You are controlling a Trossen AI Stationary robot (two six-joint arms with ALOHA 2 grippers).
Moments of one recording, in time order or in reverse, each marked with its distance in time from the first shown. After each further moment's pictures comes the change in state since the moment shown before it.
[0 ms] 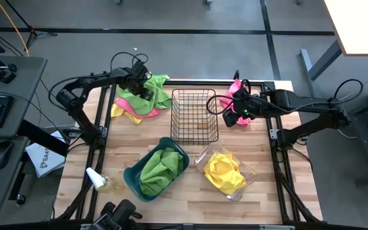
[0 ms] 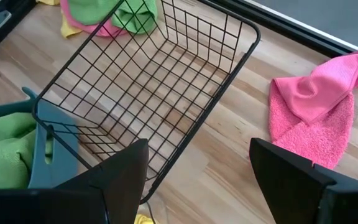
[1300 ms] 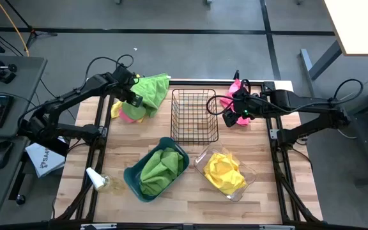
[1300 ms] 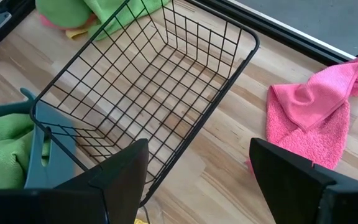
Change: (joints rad) left arm -0.076 -0.492 -0.119 -0.245 0.037 -0.102; right arm 0.000 0.000 0.000 0.010 0.020 -0.024
